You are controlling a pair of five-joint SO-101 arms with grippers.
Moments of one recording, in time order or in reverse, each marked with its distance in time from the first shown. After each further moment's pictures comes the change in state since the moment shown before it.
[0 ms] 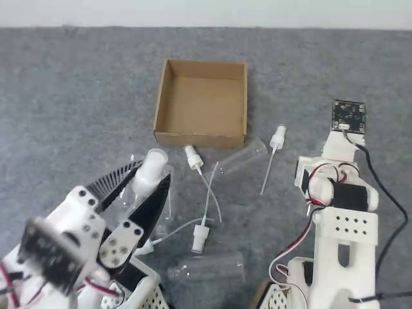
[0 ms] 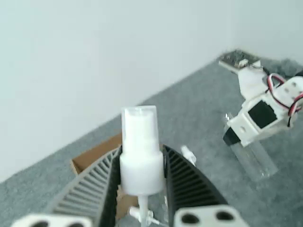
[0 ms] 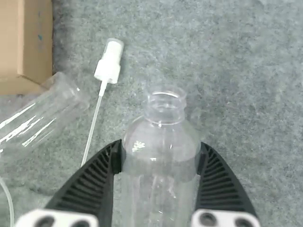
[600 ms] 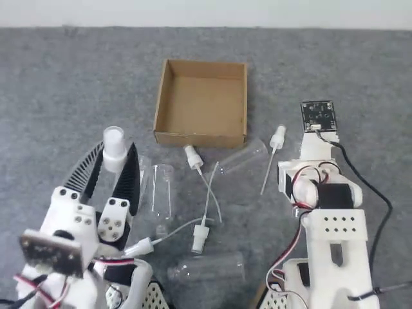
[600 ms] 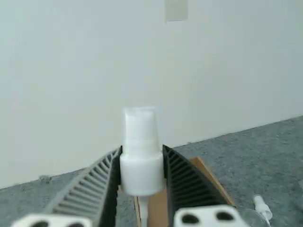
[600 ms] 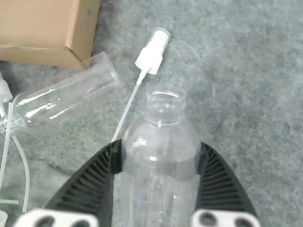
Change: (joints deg) left arm -20.7 -19.8 28.0 -21.4 4.5; right arm -8.1 0.0 1.2 0.0 2.5
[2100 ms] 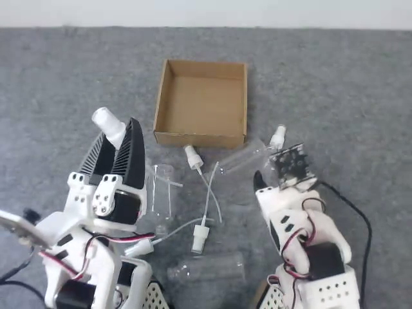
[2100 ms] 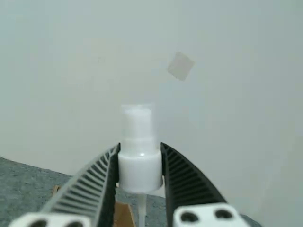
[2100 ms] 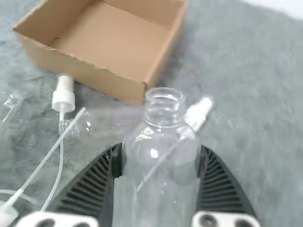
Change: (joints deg) left arm -0.7 -5.5 18.9 -24.1 33.4; right arm -13.8 -41.0 23.7 -5.3 8.6
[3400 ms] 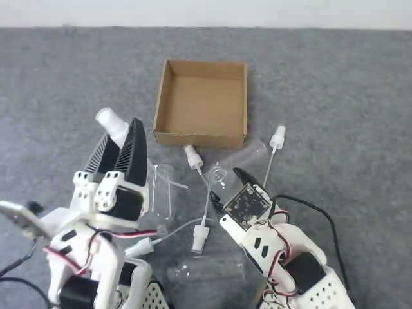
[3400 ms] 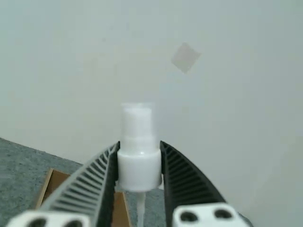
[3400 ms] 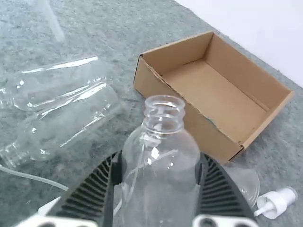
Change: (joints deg) left arm 0.0 0.0 2.6 0.0 3.6; right arm -21.6 -13.0 13.9 -8.7 4.8
